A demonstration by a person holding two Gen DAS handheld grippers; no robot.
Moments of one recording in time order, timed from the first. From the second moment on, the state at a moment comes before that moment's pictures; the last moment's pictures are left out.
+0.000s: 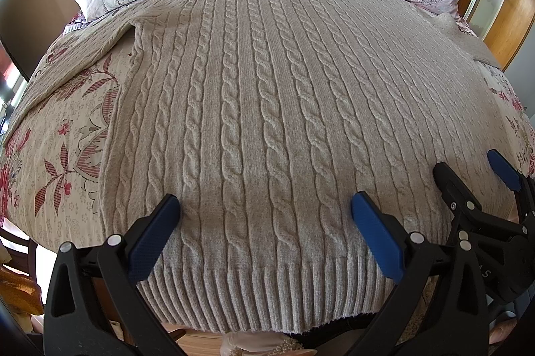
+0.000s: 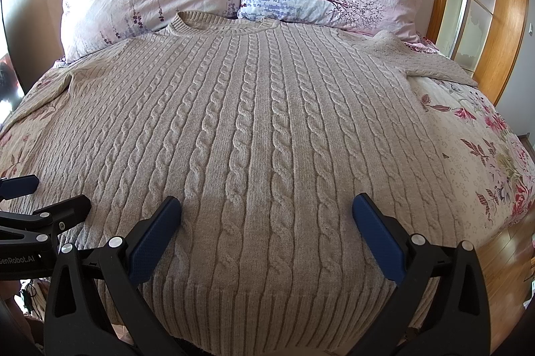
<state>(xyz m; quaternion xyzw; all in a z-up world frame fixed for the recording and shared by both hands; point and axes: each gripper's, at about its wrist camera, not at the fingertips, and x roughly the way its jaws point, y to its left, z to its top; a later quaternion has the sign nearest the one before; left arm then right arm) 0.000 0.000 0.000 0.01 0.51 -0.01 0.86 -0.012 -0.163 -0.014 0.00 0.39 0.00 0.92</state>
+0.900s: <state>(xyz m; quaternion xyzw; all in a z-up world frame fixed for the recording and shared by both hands) 0.000 0.000 0.000 0.01 0.51 -0.01 0.86 -0.013 -0.161 -0.015 0.00 0.39 0.00 0.92</state>
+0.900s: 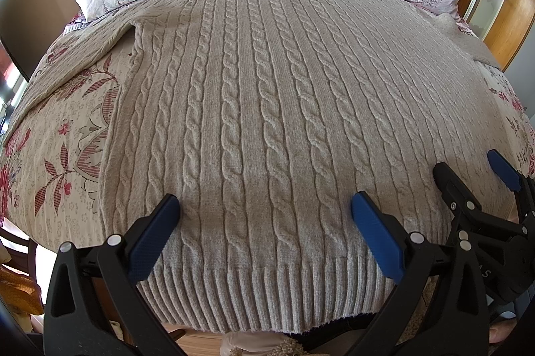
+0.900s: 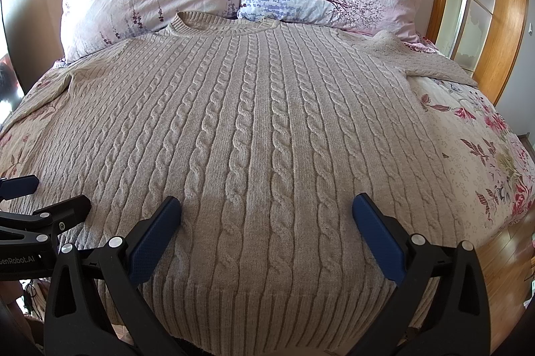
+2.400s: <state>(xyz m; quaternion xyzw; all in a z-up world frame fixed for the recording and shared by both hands) 0.102 0.033 0.073 -0.04 0.38 -0.07 0.92 0.162 -0.489 0.006 0.41 0.34 -0.11 0.84</state>
